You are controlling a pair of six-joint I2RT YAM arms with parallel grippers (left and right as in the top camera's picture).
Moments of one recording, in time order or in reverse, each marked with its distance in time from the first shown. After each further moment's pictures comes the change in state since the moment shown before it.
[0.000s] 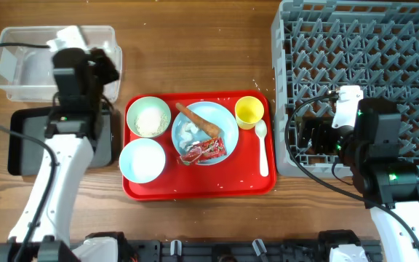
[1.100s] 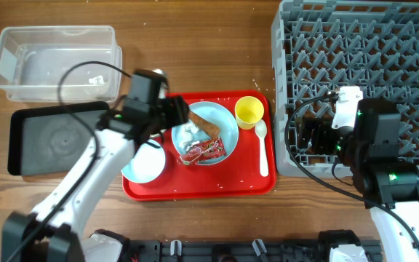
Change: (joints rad) left arm -0.383 0.078 0.005 -0.481 0.283 -0.245; right arm 0.000 0.000 0.000 -0.010 0.000 0.000
